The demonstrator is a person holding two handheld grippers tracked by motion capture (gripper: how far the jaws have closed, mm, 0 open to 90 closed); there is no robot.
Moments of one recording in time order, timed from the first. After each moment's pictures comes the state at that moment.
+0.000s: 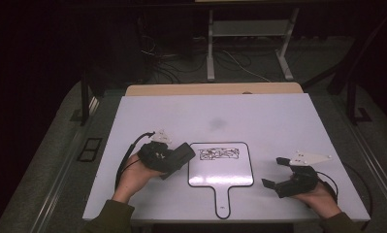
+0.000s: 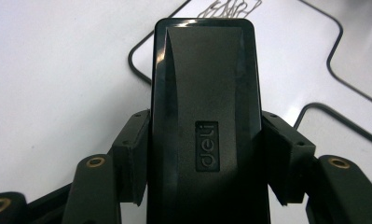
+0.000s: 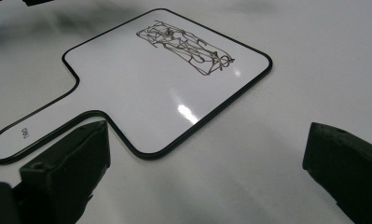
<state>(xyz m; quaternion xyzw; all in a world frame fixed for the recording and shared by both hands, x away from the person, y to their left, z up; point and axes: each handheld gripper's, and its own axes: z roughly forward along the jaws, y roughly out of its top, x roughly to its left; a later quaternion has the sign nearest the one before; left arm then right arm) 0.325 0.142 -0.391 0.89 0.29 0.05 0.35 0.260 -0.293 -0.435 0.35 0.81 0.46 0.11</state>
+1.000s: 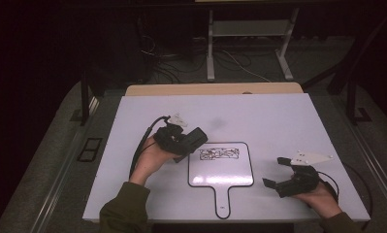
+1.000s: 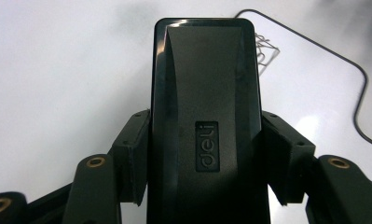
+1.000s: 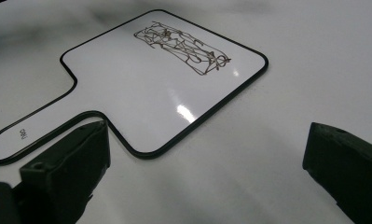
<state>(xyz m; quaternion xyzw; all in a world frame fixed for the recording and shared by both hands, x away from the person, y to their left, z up) 0.370 0.098 -0.378 0.89 0.28 0.07 0.34 0.261 -0.296 -0.435 0.36 0.81 0.46 0.11</state>
